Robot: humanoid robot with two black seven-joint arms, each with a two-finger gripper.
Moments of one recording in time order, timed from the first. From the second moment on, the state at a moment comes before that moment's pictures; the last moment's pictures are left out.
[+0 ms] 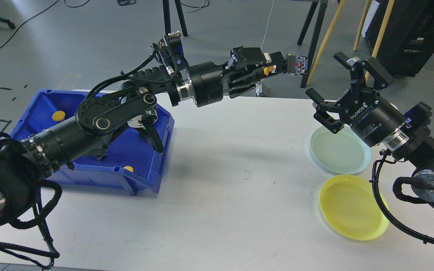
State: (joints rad) left arm -1.10 0.12 -0.33 -0.84 0.73 -0.49 -0.49; right arm 0.48 -0.71 0.73 1.46 -0.33 0.31 0.43
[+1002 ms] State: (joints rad) left arm -1.11 0.11 -0.34 -0.82 0.73 -0.49 -0.49; right arm 0.61 -0.64 0.63 1.42 -0.34 0.28 0.43
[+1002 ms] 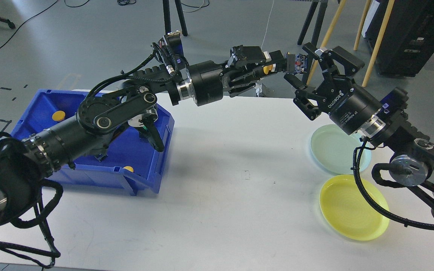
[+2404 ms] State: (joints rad) left arm -1.10 0.12 -0.34 -0.82 0.73 -0.49 -0.49; right arm 0.67 -0.66 0.59 1.42 -0.37 0.24 0.43
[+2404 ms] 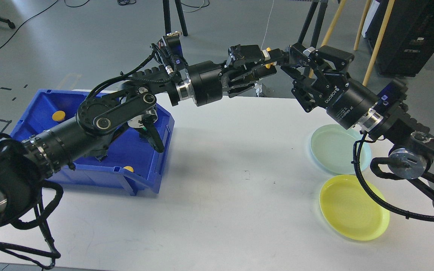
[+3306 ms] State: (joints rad) left arm -1.08 0.12 -0.35 -0.81 0.61 -0.49 -0.49; right arm 0.02 -0.74 0.76 1.56 0.30 -0.15 0.23
